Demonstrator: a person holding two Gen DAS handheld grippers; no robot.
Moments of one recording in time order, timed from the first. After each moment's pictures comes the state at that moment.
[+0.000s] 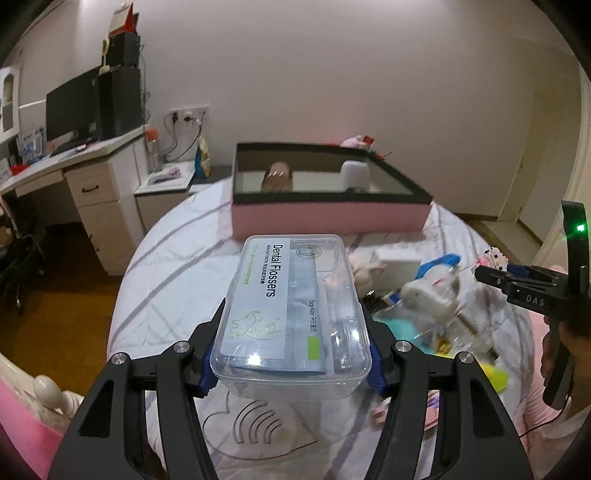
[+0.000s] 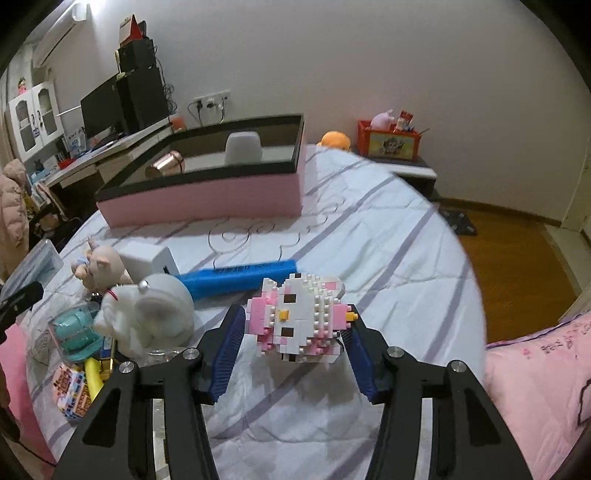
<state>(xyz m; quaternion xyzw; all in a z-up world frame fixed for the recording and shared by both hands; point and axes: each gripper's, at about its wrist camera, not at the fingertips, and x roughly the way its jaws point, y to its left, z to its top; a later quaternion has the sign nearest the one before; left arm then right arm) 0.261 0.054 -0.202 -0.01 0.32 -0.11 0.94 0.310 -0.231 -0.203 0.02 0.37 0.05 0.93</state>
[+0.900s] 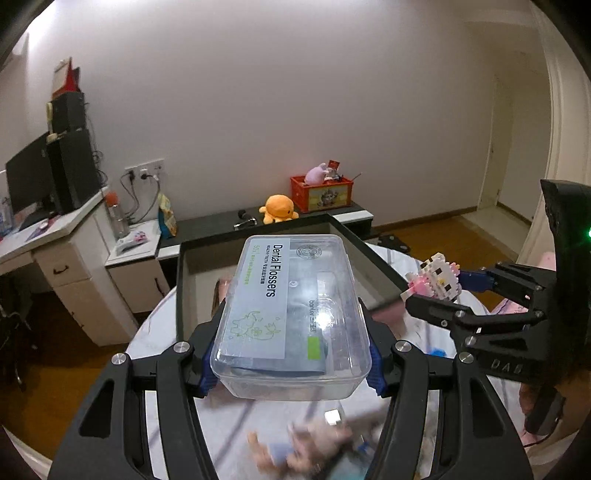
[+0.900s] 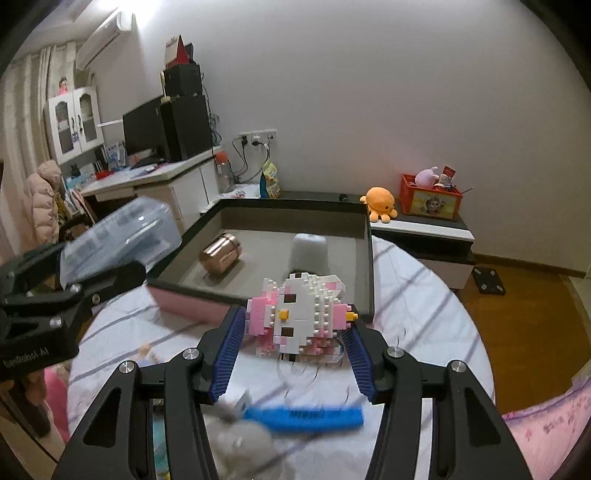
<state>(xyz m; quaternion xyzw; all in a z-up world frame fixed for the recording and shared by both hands) 0.375 -0.009 -0.123 0.06 0.27 -0.17 0.94 0.383 -0.181 -0.127 -0.01 0.31 0.13 0.94</state>
